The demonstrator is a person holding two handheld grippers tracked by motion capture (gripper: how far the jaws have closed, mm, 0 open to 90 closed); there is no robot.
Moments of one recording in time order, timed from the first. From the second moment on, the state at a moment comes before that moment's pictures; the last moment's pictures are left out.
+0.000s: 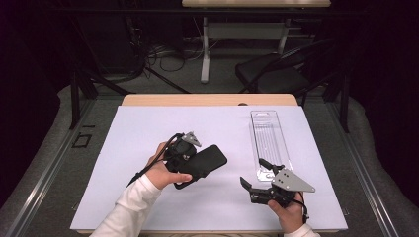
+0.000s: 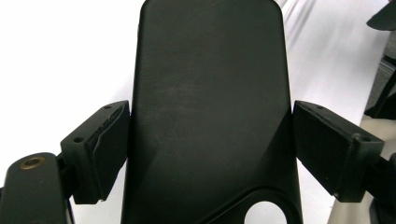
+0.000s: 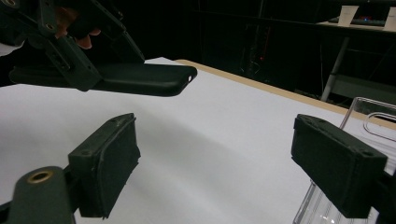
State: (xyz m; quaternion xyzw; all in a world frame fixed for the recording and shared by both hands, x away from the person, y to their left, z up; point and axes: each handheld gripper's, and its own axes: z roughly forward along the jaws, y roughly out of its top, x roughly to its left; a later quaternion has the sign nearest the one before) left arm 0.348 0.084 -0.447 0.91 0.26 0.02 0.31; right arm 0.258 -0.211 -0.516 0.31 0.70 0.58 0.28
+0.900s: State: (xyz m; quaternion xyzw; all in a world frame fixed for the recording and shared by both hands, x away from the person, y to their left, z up) left arm 0.342 0.091 -0.439 0.91 0.26 0.01 0.32; right arm 0.260 -0.186 -0.492 0.23 0.77 0.52 0.28
